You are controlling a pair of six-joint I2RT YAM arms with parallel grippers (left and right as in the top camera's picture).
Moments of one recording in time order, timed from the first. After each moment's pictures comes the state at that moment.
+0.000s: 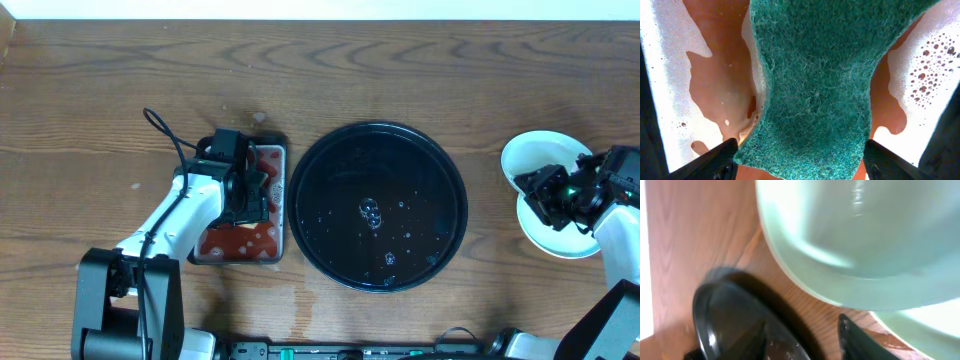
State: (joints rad) left arm -0.16 1.61 0.90 -0.75 -0.01 -0.27; right arm -0.49 1.49 0.85 -0.56 -0.48 0.54
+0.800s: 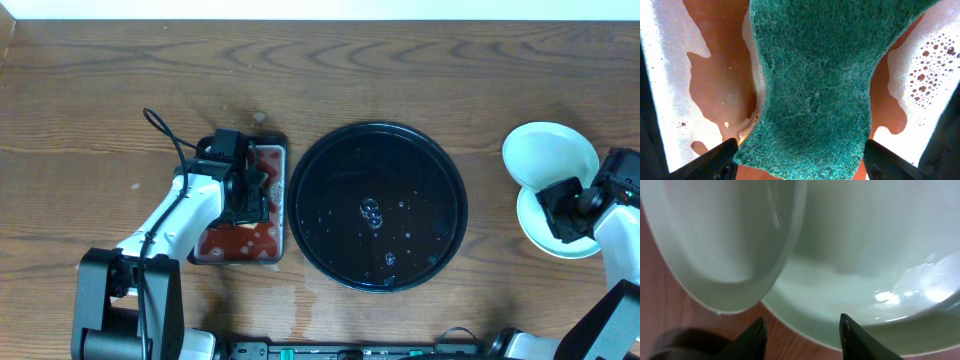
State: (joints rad) left arm -0.16 1.61 0.90 -0.75 -0.01 -0.27; right arm -0.49 1.49 0.85 -0.61 -0.19 0.73
